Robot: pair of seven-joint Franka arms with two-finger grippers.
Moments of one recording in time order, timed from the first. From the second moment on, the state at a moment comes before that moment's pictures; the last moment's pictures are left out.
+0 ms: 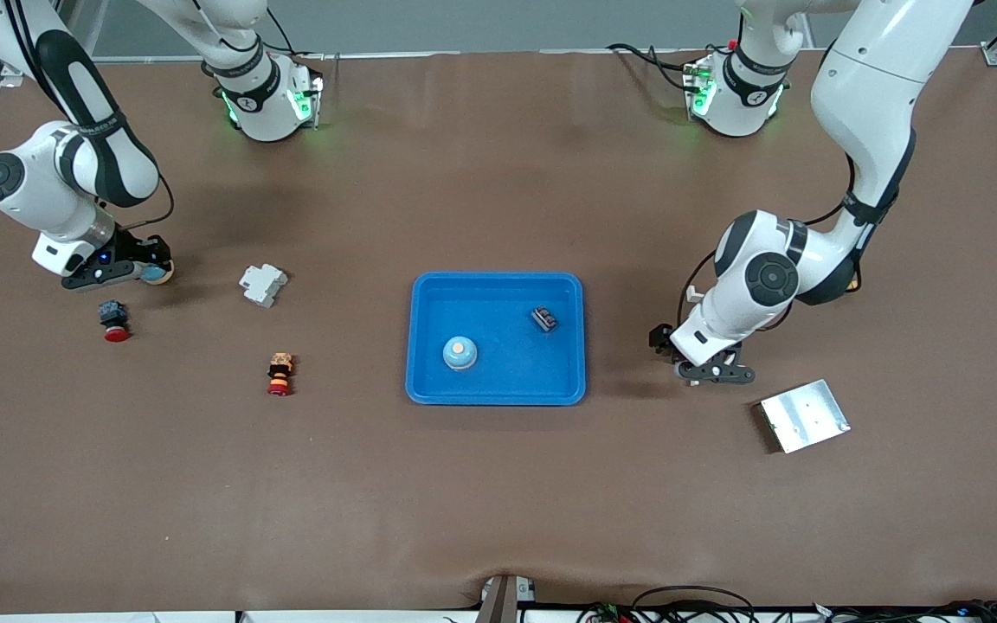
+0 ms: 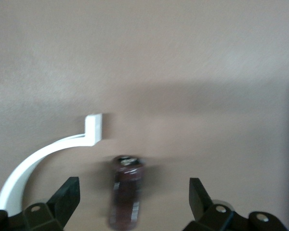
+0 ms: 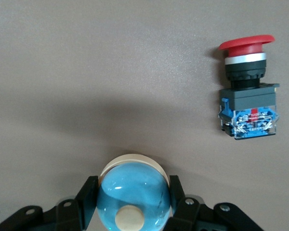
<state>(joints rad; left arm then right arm) -0.02 0.52 -0.32 -2.00 0.17 2.55 -0.40 -0.33 0.17 -0.10 -2.59 -0.04 2.74 -0.67</state>
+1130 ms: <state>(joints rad) -0.26 0.59 -0.42 -1.79 0.17 2.48 -1.35 -0.33 0.22 -0.10 -2.59 -0.04 2.77 -0.67</state>
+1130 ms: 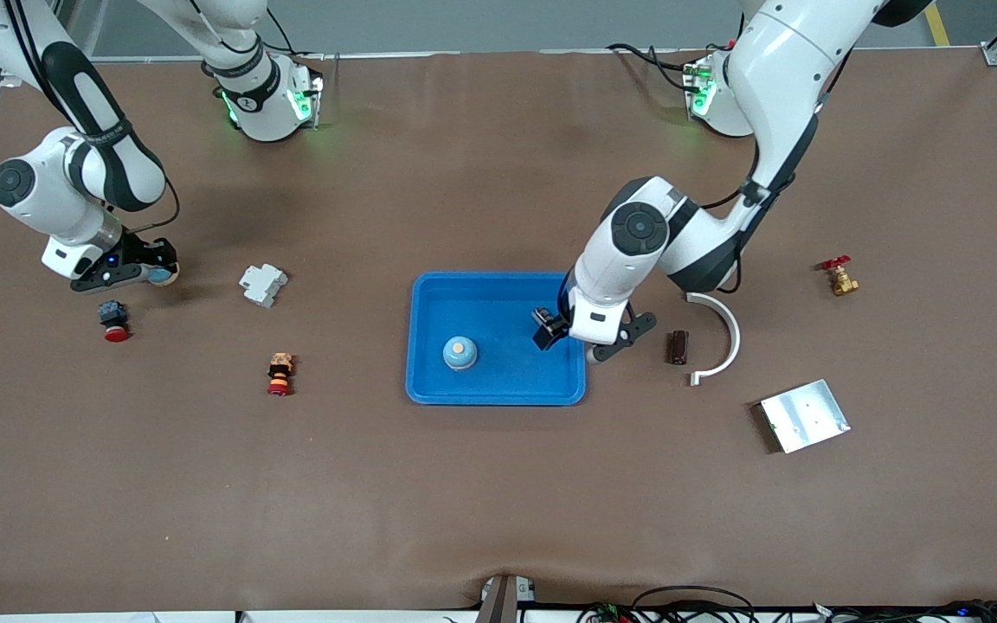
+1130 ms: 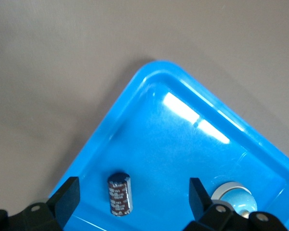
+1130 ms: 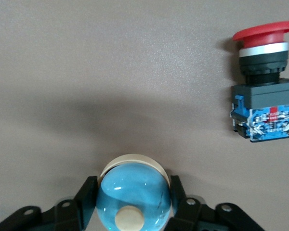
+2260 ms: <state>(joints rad) -0.37 0.70 -0.34 -1.77 0.17 2.45 -1.46 -0.27 0.06 -0.01 -2.48 0.06 2.53 -0.49</state>
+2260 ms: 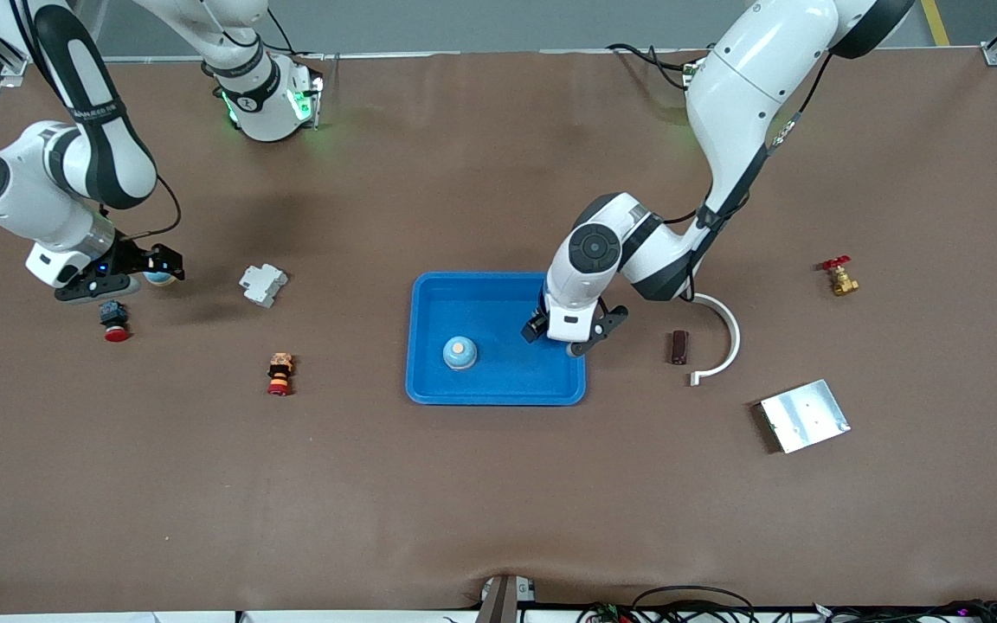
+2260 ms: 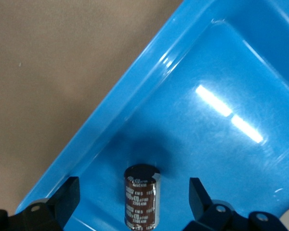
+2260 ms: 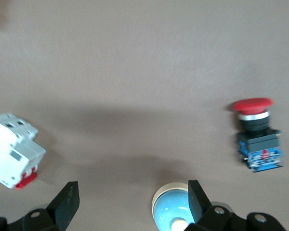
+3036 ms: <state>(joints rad) -0.41 0.73 -0.34 -1.74 0.17 2.43 -1.47 -0.08 0.03 0.01 -2.33 0.13 2.41 -0.06</state>
